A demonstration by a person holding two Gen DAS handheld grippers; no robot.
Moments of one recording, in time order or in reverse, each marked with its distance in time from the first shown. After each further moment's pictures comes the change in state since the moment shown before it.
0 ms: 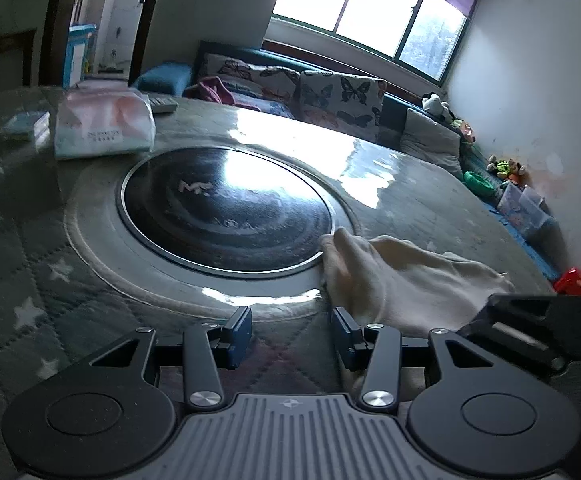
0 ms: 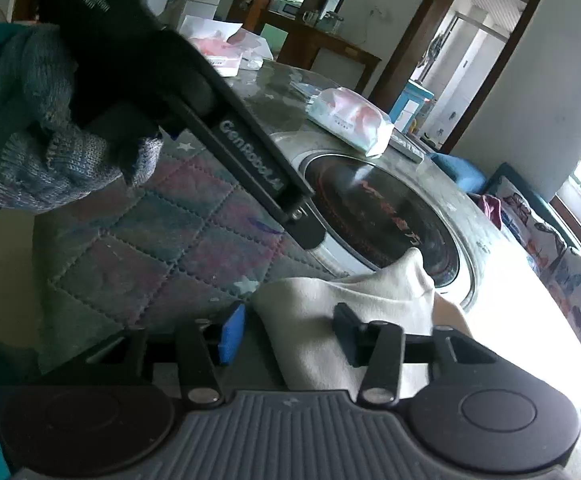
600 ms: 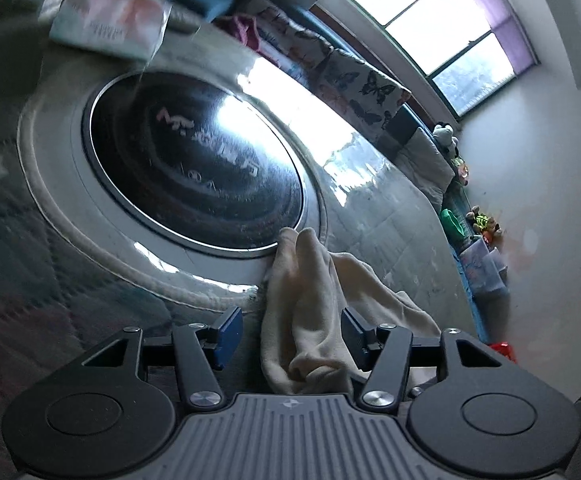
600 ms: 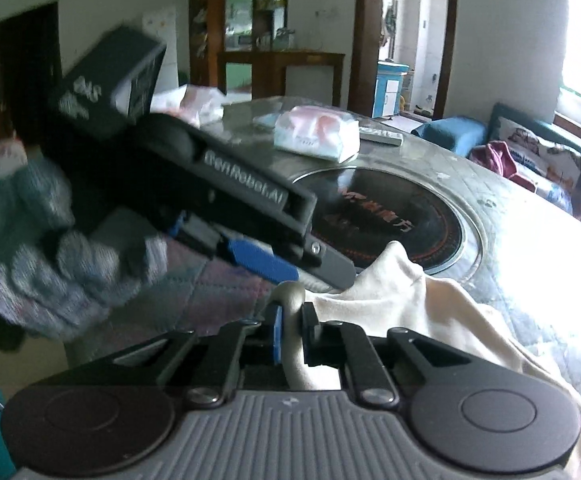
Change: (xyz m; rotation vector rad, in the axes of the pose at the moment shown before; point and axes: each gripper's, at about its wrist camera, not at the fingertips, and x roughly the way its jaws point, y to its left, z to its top) left arm 0.034 0.005 0.017 -0.396 0.122 -0.156; right arm -0.016 -0.069 -0.003 0.364 -0.083 0.149
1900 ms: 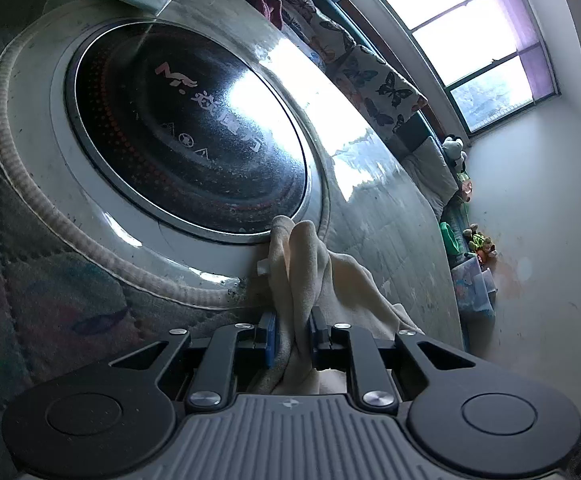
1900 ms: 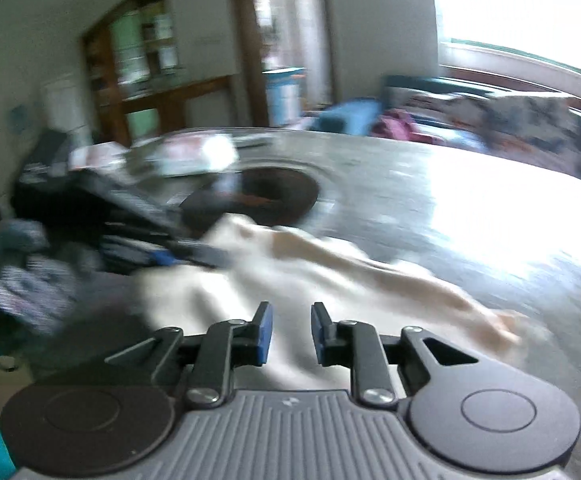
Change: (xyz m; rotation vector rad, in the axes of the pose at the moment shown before) left arm 0.029 0.005 -0.002 -0.120 0.017 -0.016; right arm -0.078 -0.078 -0.068 0.325 -0.059 -0.234
